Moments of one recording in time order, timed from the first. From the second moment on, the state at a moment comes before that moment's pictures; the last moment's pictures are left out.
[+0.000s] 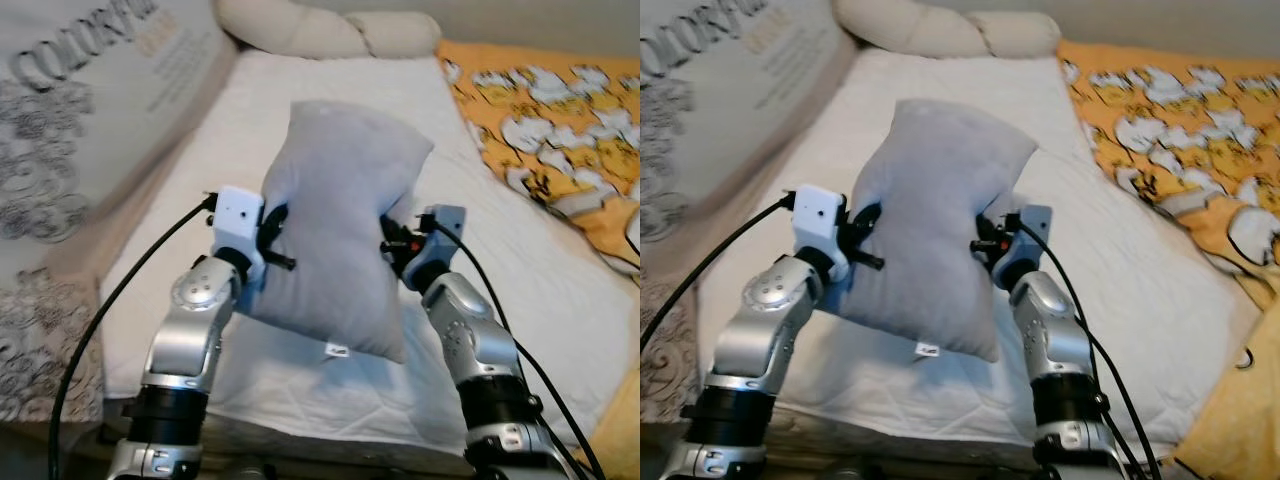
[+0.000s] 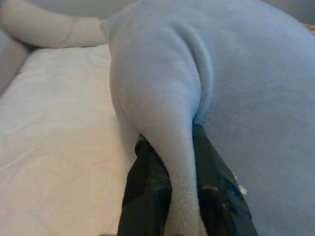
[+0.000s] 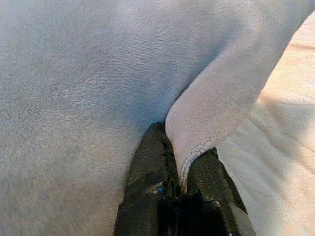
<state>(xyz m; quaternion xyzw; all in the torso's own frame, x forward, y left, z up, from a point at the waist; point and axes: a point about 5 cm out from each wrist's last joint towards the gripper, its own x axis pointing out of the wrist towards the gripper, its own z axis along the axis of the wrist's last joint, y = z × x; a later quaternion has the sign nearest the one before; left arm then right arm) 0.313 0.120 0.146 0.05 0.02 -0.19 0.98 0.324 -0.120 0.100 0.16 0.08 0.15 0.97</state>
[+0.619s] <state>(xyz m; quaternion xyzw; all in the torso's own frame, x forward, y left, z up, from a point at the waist) 0.312 0.132 0.148 0.07 0.03 -0.18 0.98 0.323 -0.109 0.098 0.16 0.08 0.15 0.97</state>
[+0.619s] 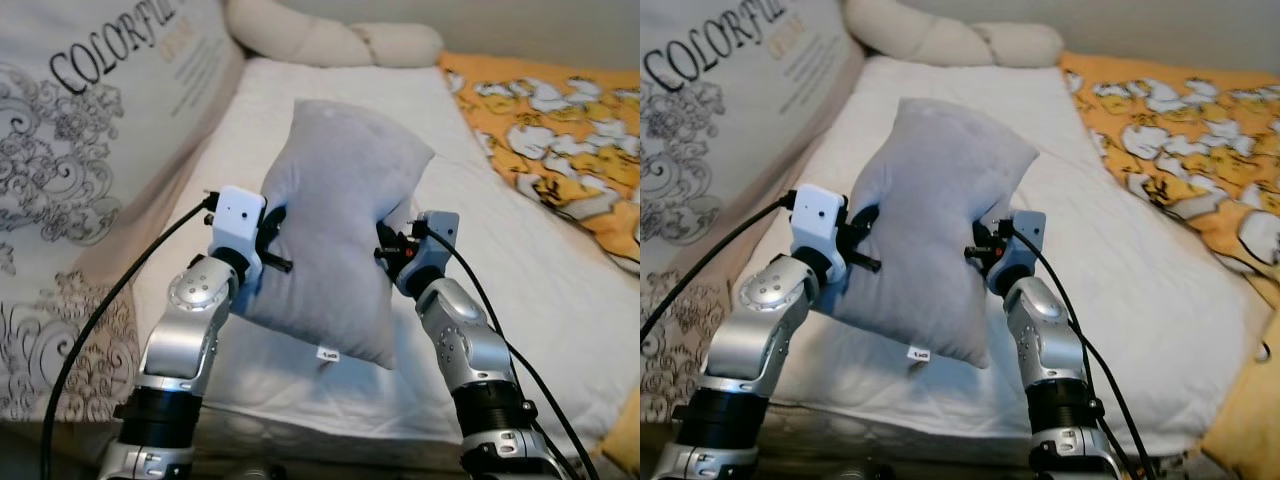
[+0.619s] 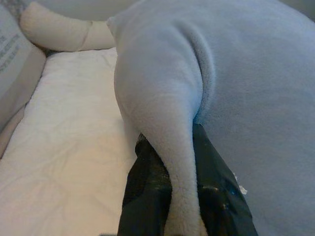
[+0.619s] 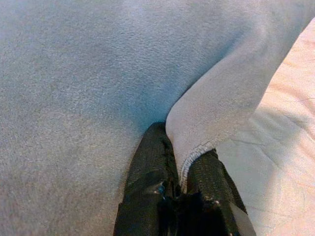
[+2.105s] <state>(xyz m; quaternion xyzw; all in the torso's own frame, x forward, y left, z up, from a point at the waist) 0.316 0.129 0.154 0.07 0.03 -0.18 0.98 0.323 -0.111 0.094 0.15 0.10 0.15 0.97</state>
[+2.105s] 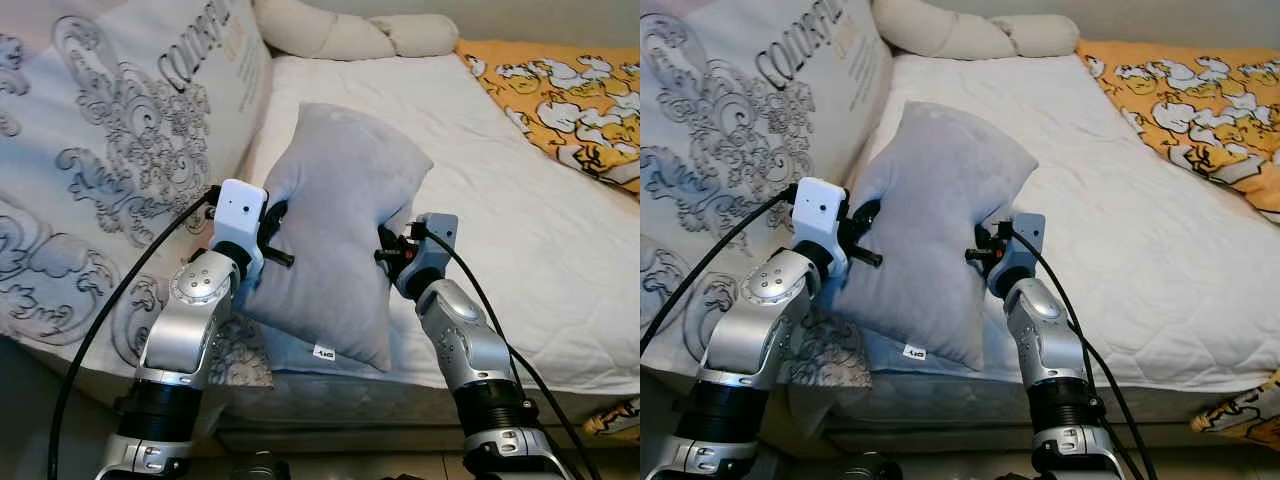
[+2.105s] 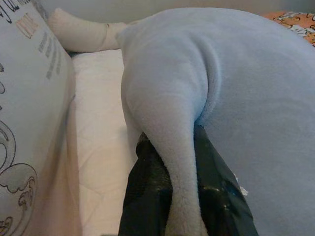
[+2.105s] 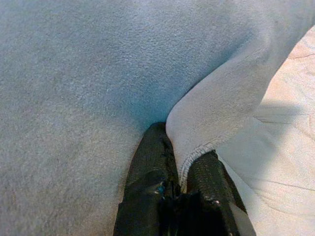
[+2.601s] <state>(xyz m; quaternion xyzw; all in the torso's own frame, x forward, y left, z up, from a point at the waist) 0.319 0.147 0.153 0.08 0.03 -0.14 0.99 0.322 -0.094 0.094 0.13 0.11 0.20 0.97</state>
